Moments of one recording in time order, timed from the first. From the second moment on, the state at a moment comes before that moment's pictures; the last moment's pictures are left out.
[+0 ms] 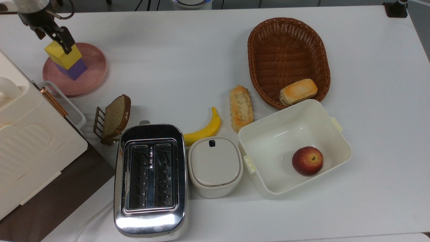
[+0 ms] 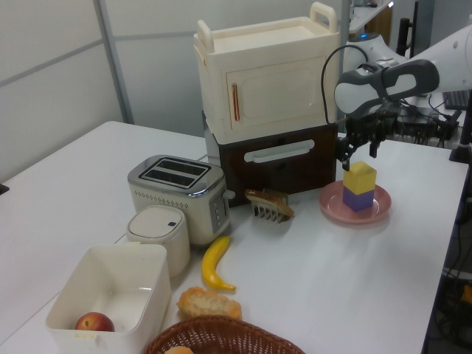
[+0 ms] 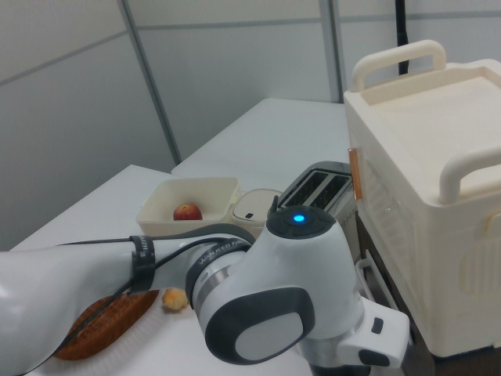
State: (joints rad) arm -0.59 0.17 0.01 -1.86 -0.12 2.09 -0.02
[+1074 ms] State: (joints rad) arm -0.58 0.21 0.02 -1.87 -0.12 2.11 -0.03
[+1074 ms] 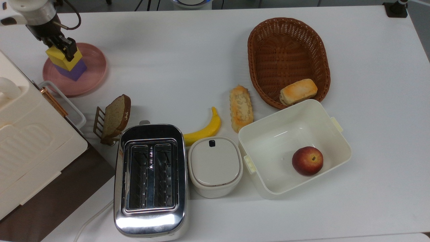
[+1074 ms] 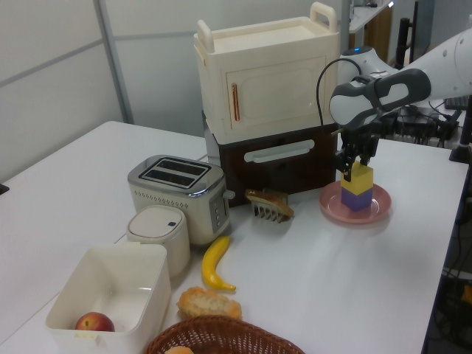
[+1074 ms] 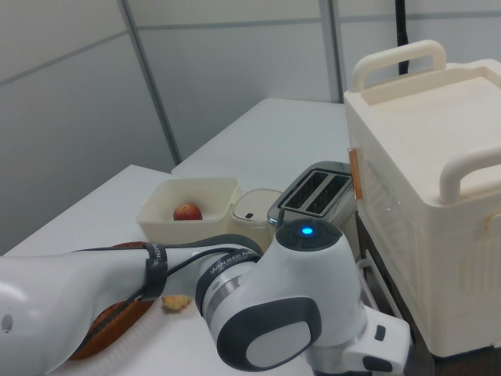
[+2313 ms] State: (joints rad) arm -0.21 0.15 0.02 -1.87 -0.12 2.07 0.08
